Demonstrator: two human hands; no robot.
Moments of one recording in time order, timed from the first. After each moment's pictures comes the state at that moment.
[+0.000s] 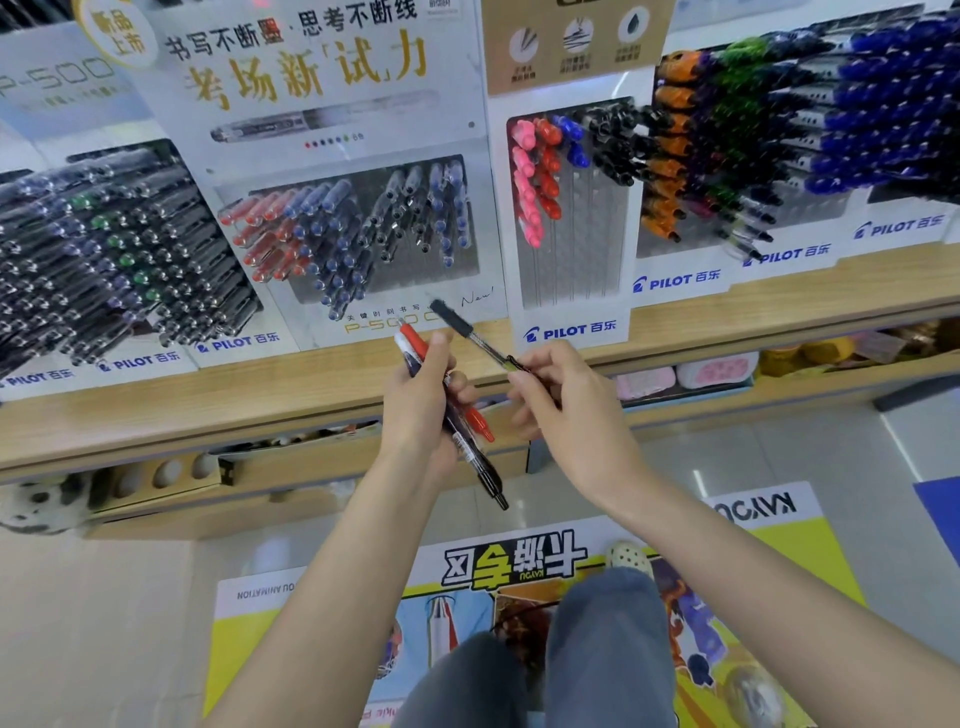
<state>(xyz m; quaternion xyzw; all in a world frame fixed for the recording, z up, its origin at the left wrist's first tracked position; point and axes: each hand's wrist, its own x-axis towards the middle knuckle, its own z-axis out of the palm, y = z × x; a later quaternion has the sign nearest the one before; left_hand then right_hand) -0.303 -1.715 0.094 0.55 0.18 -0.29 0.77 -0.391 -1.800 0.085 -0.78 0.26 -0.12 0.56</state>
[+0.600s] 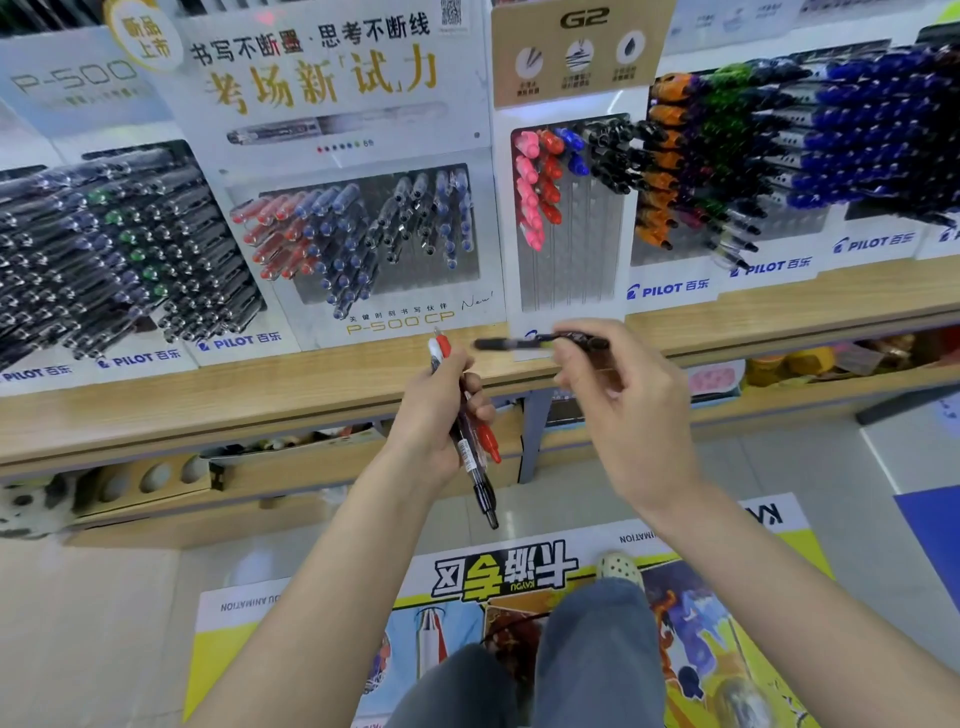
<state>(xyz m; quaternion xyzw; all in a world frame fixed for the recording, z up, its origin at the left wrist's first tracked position) -0.307 -1.712 0.104 0.54 0.20 -0.40 0.71 -0.415 -1.810 0.109 -0.82 0.16 -0.35 0.42</state>
